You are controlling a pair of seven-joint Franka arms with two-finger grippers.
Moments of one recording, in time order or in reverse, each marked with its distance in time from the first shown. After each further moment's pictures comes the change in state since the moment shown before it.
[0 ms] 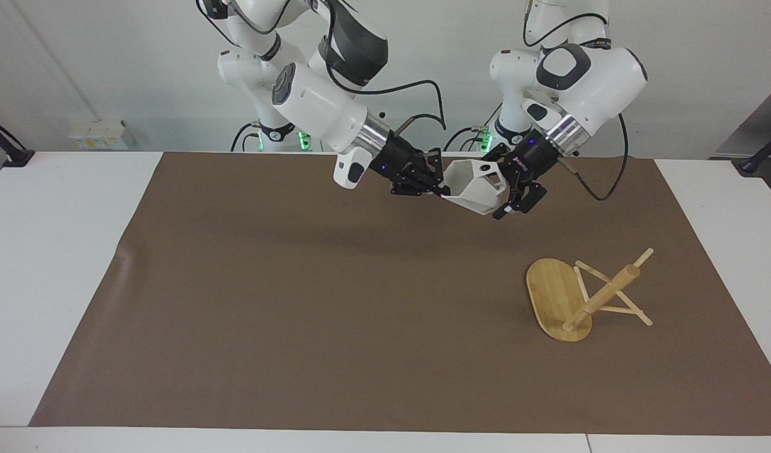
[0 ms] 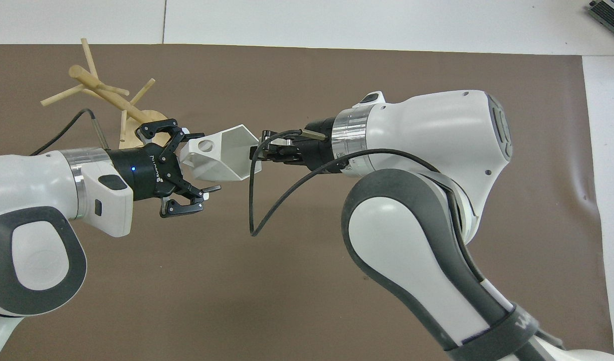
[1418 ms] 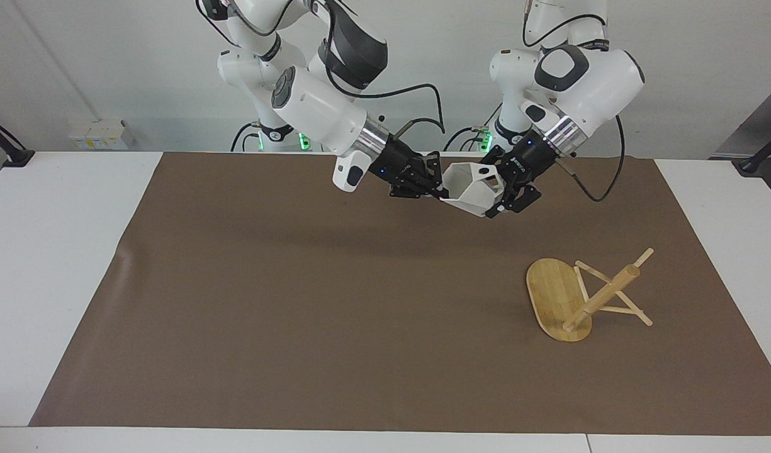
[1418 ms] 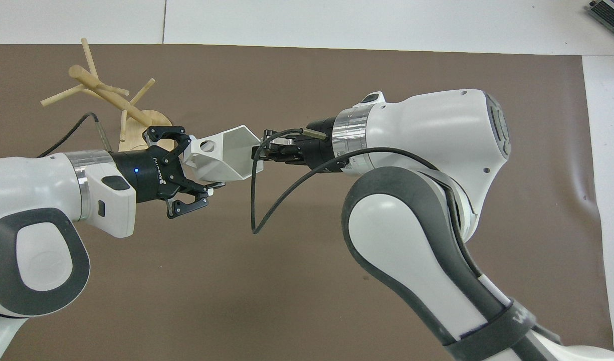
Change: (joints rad) left arm -0.003 -0.001 -0.003 -0.009 -0.009 0.000 -0.021; right arm -0.002 0.006 -0.001 -0.001 -0.005 -0.001 0.005
